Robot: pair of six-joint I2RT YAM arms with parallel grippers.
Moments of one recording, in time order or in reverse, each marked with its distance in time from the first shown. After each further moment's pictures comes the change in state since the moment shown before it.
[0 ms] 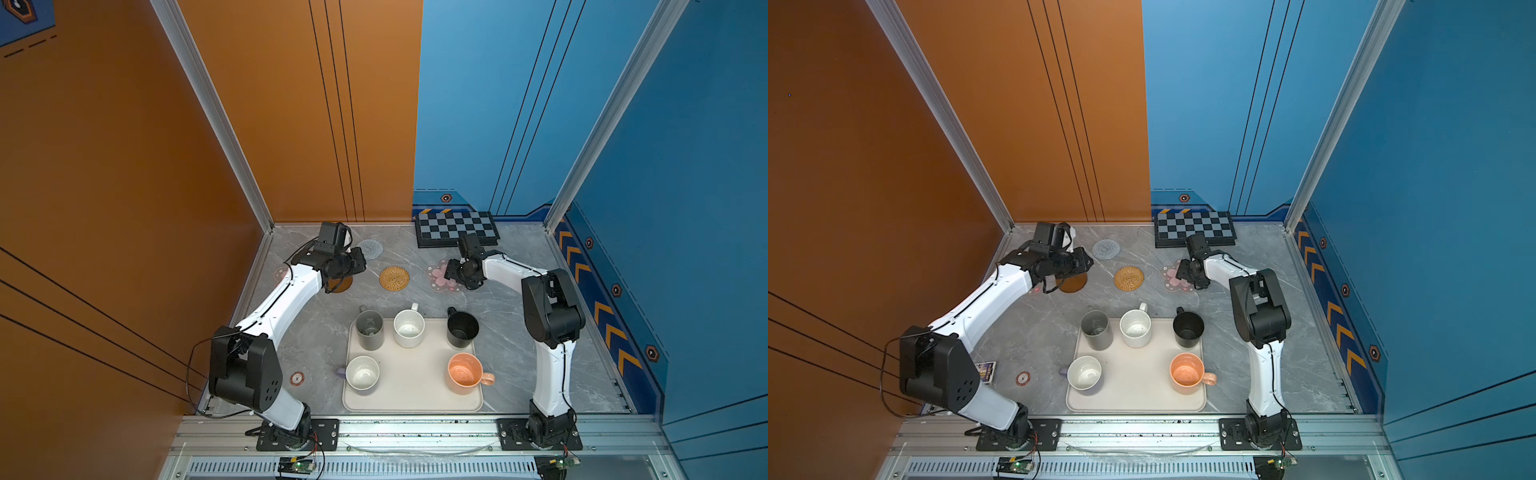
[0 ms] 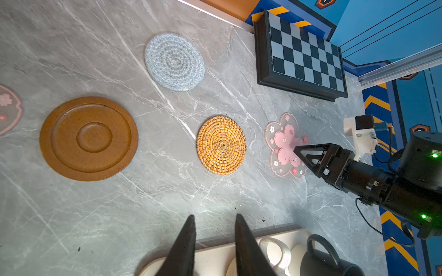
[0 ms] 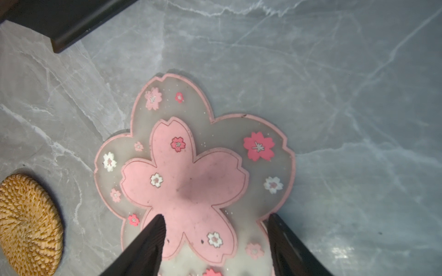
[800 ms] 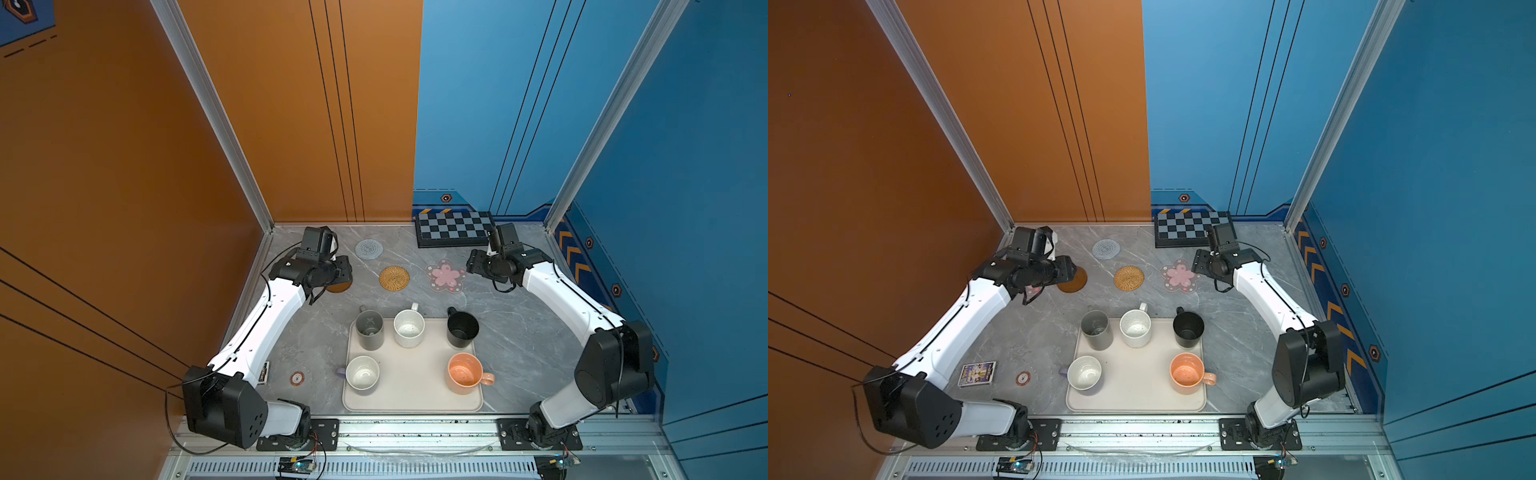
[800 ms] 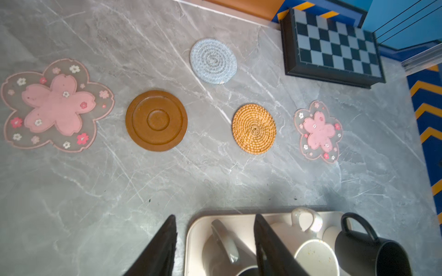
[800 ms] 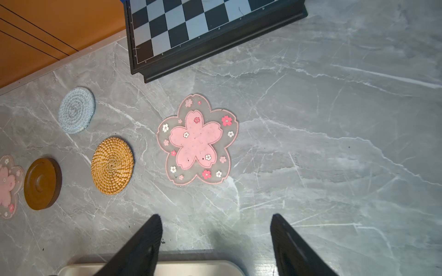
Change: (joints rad) left arm 0.013 -0.192 -0.034 -0.229 -0.134 0.124; right arm -0.026 -0.540 -0.167 -0.193 0.072 -0.083
